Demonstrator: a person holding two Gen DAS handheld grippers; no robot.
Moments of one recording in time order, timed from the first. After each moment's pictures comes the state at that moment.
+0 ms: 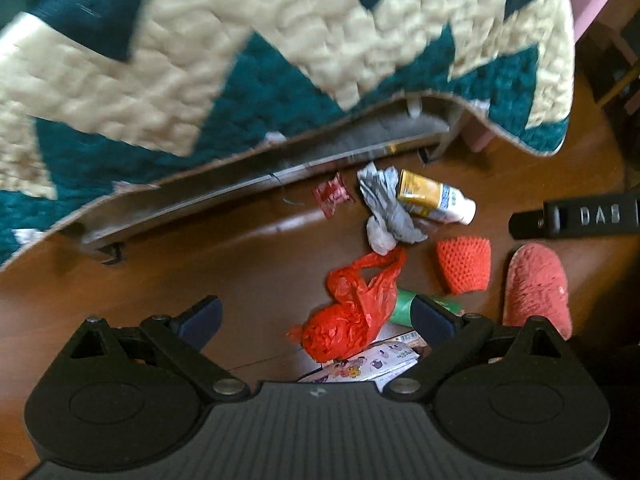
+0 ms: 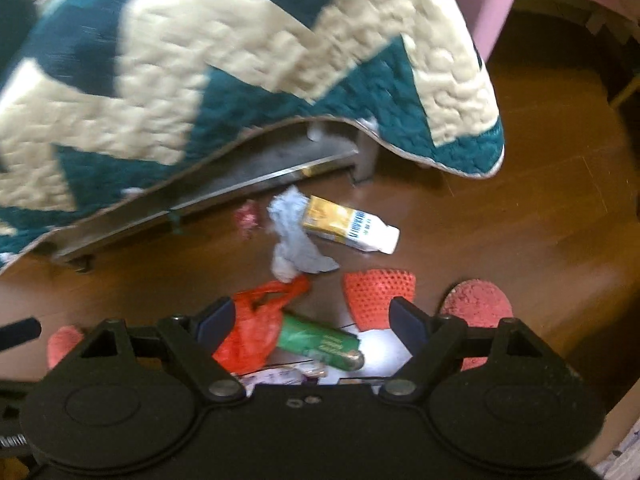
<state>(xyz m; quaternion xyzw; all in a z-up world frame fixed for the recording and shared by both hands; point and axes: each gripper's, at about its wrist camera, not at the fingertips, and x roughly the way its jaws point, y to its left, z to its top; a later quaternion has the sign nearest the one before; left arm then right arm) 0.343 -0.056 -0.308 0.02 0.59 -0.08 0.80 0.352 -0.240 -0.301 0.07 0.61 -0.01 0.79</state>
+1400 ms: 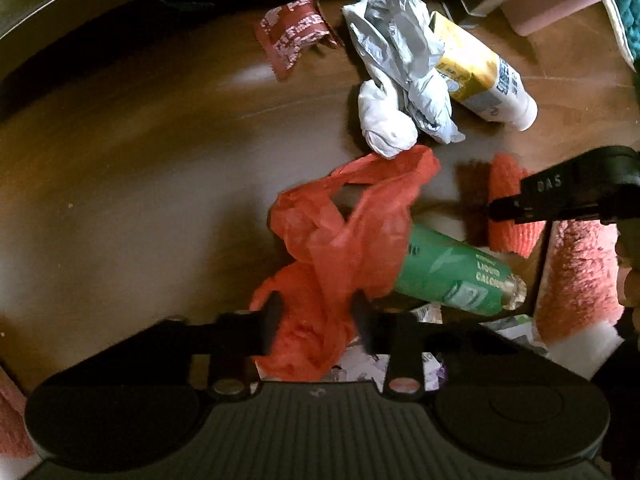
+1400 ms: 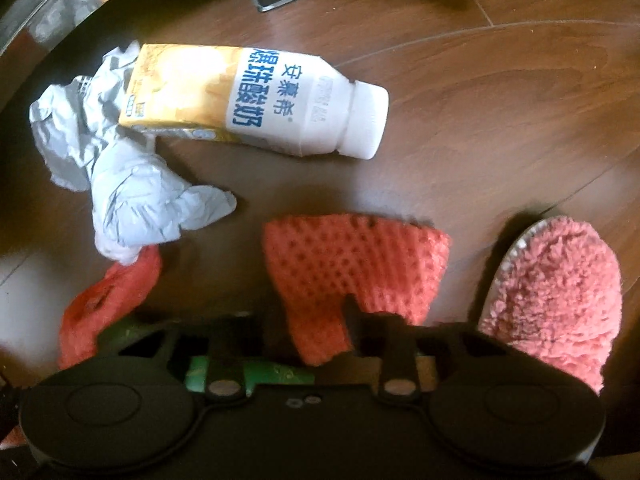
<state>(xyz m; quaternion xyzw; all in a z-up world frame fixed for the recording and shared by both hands) 0.392 -0.078 -0.518 -0.04 0.72 -0.13 0.69 0.403 -0.269 -0.545 0.09 0.75 -0.06 0.65</state>
